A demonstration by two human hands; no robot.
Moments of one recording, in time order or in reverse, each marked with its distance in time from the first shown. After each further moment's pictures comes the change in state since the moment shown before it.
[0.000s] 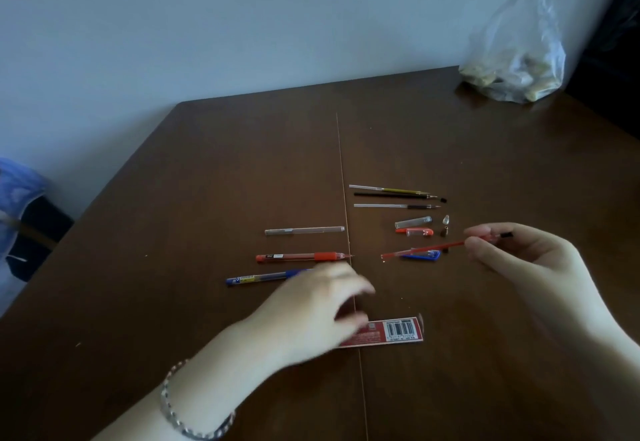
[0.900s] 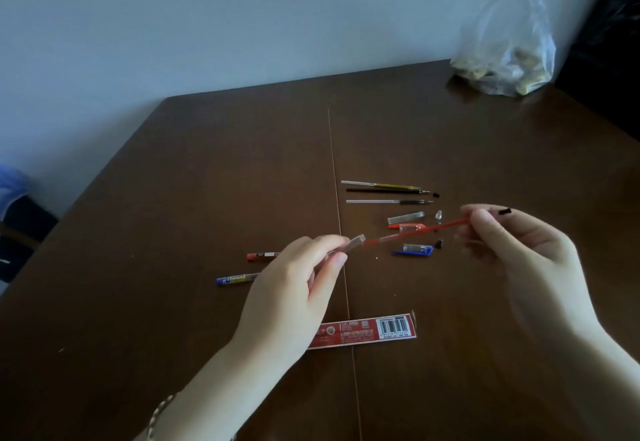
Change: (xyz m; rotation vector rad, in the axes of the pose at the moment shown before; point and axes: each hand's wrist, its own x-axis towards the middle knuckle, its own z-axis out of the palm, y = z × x) left_hand -0.006 0.011 0.003 -0.166 0.511 -0.121; right_hand -0.002 -0.002 0.014 0.166 0.146 -0.035
